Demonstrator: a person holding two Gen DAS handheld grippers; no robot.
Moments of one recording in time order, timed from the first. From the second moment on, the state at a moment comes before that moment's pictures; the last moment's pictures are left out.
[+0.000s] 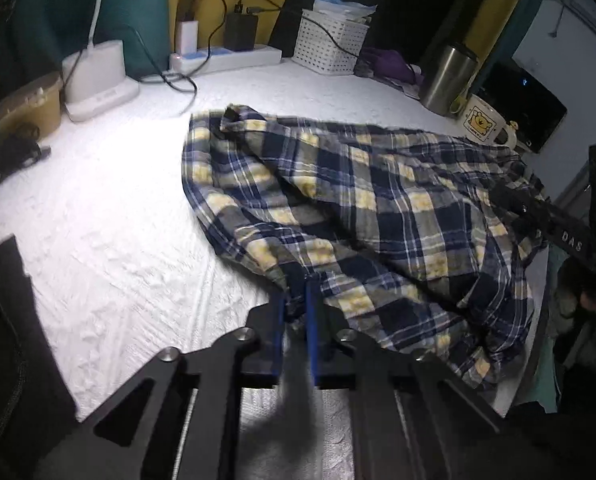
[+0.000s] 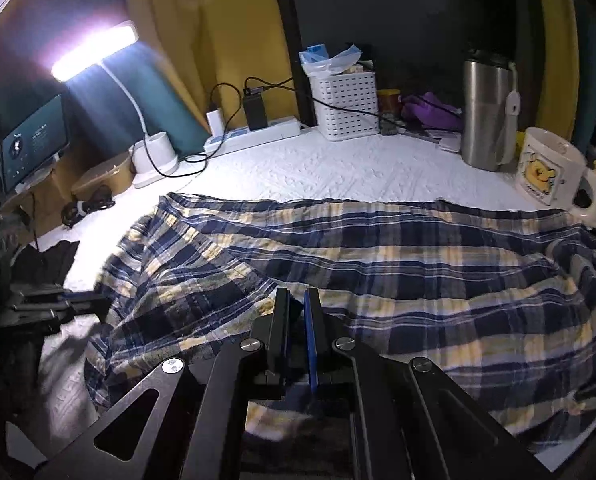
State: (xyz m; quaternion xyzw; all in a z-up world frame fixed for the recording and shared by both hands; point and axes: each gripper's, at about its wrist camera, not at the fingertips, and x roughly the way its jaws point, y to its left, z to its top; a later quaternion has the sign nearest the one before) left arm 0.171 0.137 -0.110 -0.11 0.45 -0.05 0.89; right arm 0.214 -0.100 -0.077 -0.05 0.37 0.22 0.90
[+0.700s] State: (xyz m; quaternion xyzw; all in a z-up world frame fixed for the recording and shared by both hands) left arm 0.160 0.141 -0.074 -0.09 0.48 0.01 0.87; right arm 0.223 -0.113 -0.099 -0.10 0.40 0.15 0.90
